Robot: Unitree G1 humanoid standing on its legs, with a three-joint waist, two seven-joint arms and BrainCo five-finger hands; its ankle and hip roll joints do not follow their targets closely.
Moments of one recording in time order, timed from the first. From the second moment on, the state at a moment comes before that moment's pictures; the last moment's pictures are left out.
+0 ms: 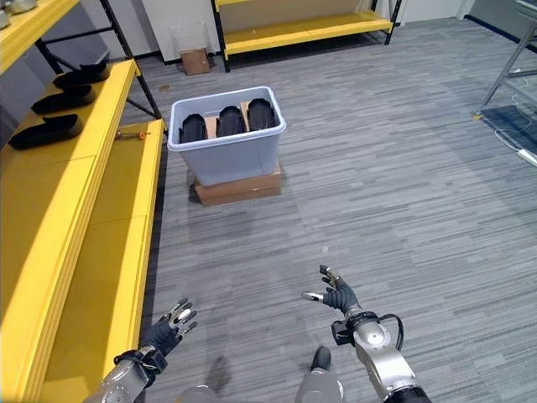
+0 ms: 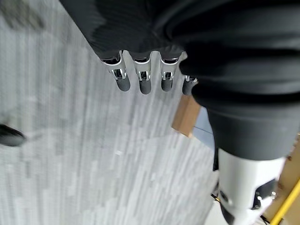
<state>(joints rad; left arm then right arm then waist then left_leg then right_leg) 0.19 0.27 -0.12 0.43 -0.74 0.05 -0.22 0.04 -0.44 0.24 0.25 0.22 0.09 0.04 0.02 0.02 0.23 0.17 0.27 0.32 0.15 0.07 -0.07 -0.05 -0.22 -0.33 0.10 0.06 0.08</state>
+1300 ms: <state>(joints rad) 0.11 0.30 0.02 0.61 -0.73 0.03 -0.32 0.07 -0.40 0.23 0.23 0.22 0.07 -0.01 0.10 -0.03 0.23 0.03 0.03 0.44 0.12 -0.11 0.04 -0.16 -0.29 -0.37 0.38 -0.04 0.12</state>
